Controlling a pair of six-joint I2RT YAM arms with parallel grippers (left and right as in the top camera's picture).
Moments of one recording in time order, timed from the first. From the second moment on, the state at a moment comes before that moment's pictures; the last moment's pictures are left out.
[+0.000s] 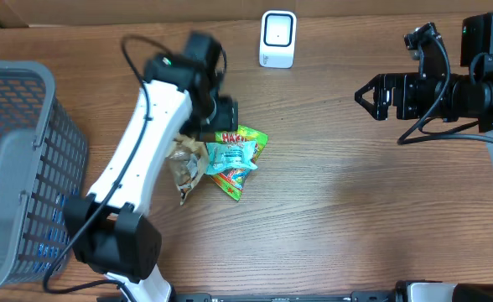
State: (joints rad) left arm -0.28 1.84 1.82 -1.34 0.12 -0.29; right arm 0.00 1.51 1.79 -1.31 -0.51 -0.04
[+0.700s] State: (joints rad) left arm 0.73 1.34 2.19 -1.68 0.05 -0.20; right arm 0.00 1.51 1.79 -1.31 -0.51 -0.04
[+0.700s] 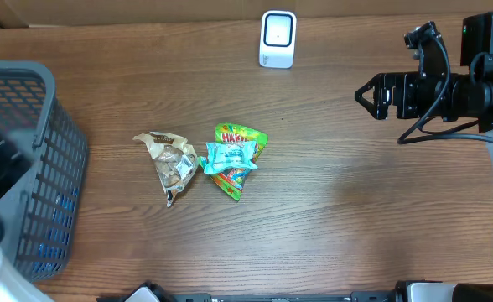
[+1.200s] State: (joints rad) left arm 1.04 1.60 1.84 -1.46 0.19 -0.20; right arm 0.00 1.51 1.79 -1.30 -0.51 -0.03
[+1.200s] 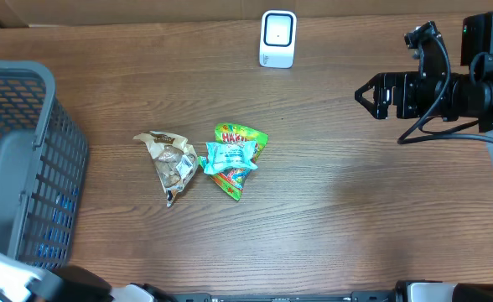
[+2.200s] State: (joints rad) left arm 1.04 1.67 1.06 -0.79 0.20 -0.18; right arm 0.00 1.51 1.79 -1.26 -0.51 -0.04
